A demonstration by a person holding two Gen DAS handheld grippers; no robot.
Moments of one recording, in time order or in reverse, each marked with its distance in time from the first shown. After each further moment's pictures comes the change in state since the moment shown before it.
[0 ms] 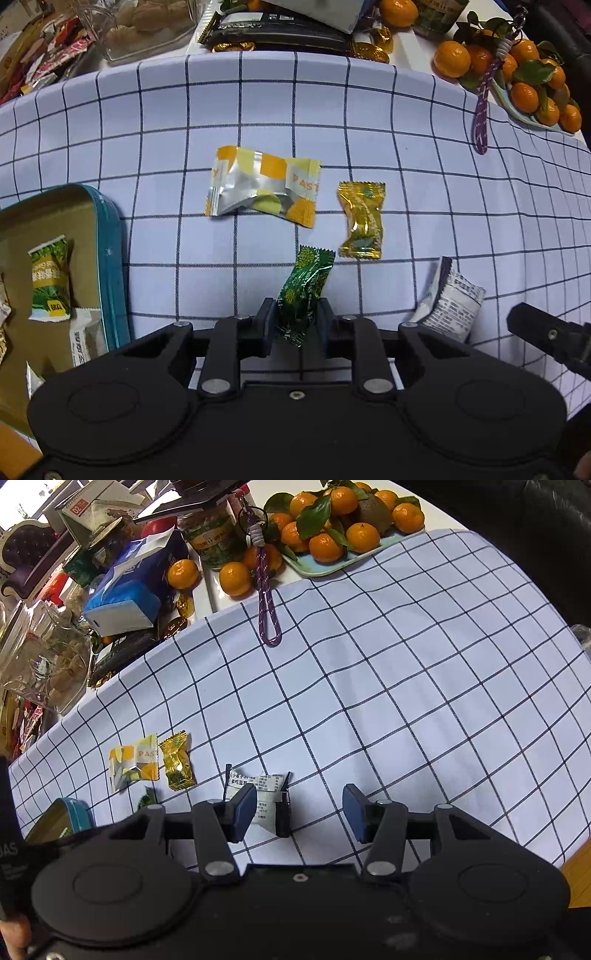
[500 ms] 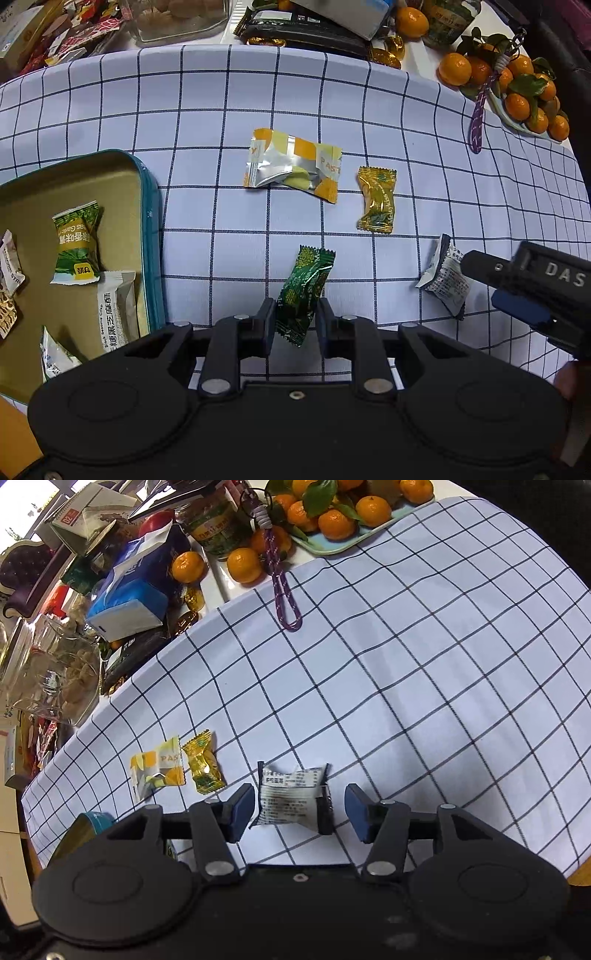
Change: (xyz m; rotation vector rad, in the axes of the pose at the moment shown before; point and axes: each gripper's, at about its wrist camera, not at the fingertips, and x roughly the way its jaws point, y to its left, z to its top) left arm -0.030 0.029 -0.014 -0.042 0.004 -0.044; right arm 0.022 0.019 0.002 0.074 0.031 0.039
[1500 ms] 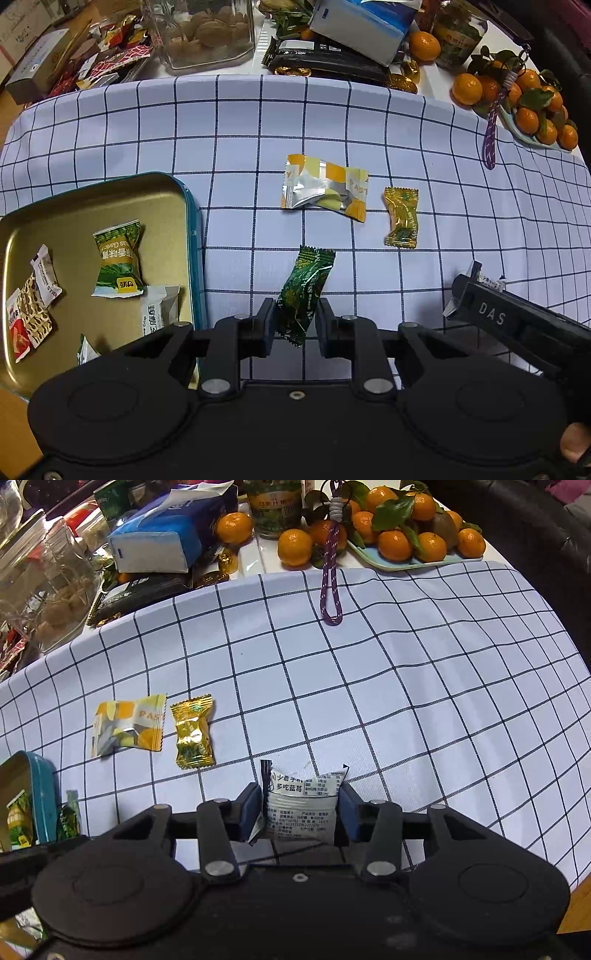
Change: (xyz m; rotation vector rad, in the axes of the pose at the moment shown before) left arm -0.016 0.005 -0.007 0.026 -0.077 0.088; right arm 0.020 0.039 -0.023 -0.275 -0.080 -0.164
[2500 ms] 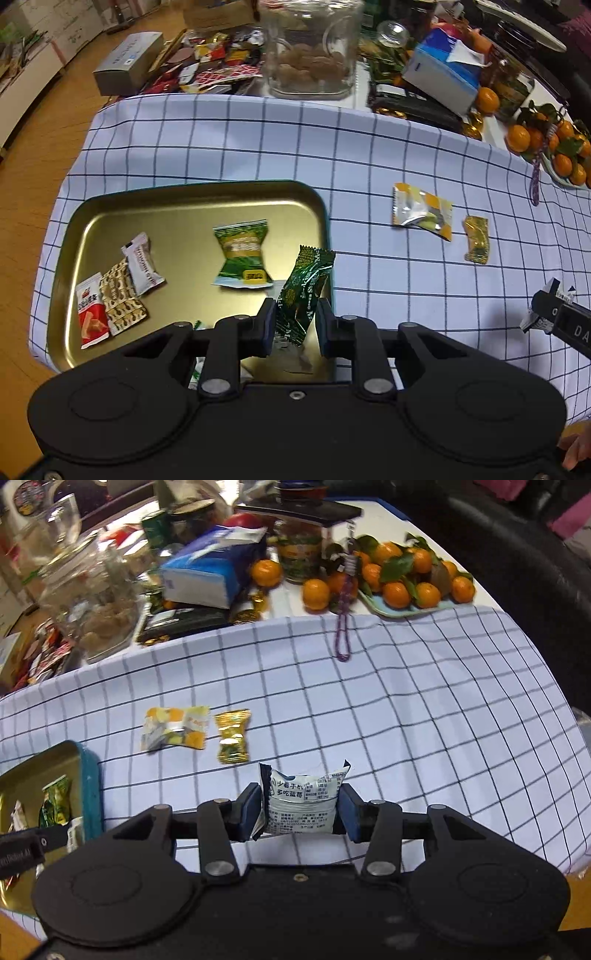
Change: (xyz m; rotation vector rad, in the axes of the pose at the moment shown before) left arm -0.042 0.087 -0.026 -0.106 -0.123 0.090; right arm -0.070 0.022 -0.028 -0.098 -0.123 0.026
